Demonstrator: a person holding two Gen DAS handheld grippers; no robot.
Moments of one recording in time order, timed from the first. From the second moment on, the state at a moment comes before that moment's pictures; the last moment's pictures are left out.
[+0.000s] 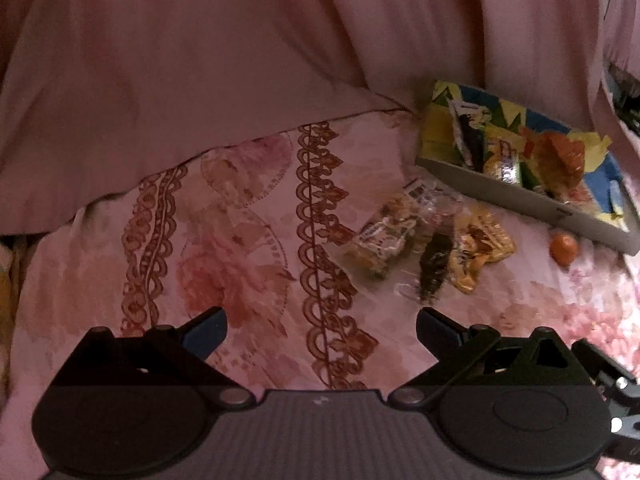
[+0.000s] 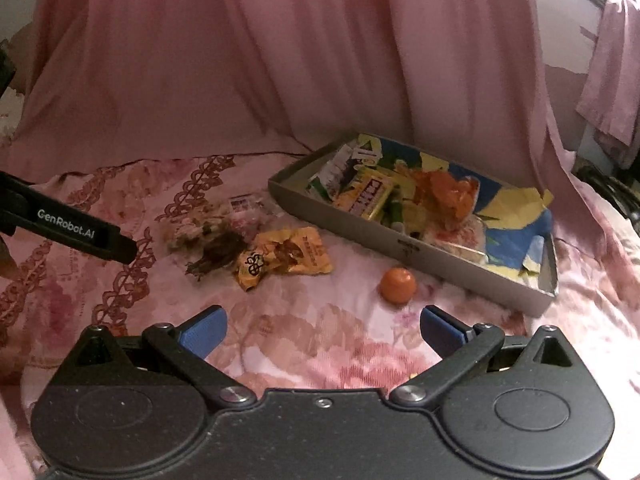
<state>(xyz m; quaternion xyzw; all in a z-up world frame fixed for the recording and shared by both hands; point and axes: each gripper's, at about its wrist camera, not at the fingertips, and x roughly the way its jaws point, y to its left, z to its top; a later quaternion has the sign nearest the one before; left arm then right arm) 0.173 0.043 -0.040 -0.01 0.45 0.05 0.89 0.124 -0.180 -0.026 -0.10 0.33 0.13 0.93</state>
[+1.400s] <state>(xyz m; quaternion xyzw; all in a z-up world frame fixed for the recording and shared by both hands) 0.270 0.065 -0.063 -0.04 0.45 -0.01 0.89 0.196 -0.109 -0.071 -0.04 0.33 0.22 0.92</state>
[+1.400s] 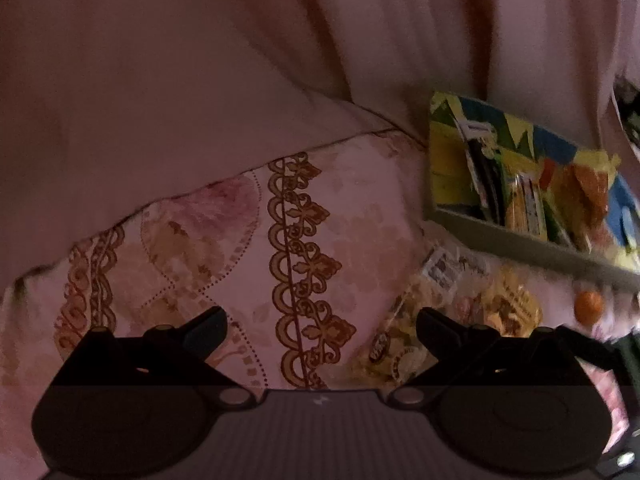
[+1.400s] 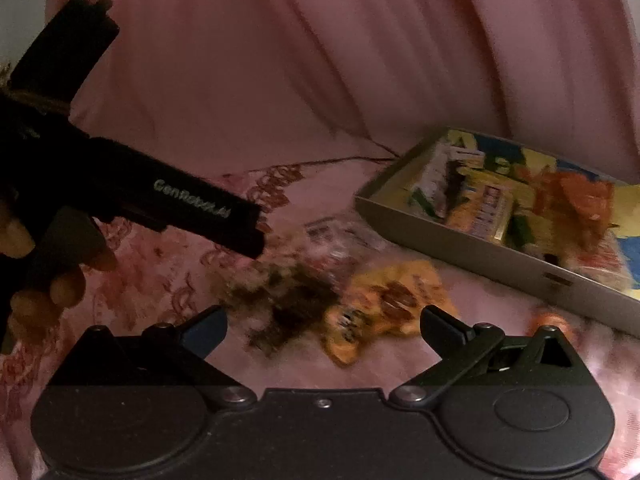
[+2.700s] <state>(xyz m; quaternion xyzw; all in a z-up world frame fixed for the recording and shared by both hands) 0.287 0.050 -0.082 -0.08 0.50 -0.12 0.85 0.205 -0.157 -0.088 0.08 0.40 0.08 0.91</state>
